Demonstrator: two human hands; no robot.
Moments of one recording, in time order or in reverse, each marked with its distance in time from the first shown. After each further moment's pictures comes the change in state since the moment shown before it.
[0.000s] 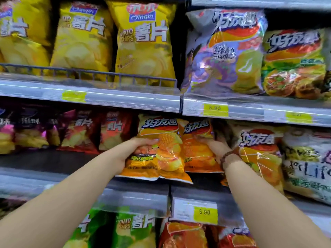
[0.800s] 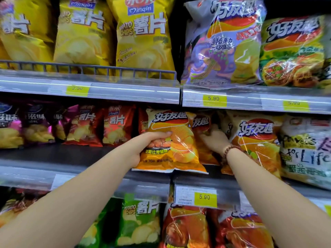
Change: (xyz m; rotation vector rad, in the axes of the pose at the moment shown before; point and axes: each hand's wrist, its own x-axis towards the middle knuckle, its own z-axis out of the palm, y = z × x) left_hand -0.014 0.004 0.028 -0.068 -0.039 -0.044; right_hand -0.024 -0.015 0.007 -0.724 0.000 -0.131
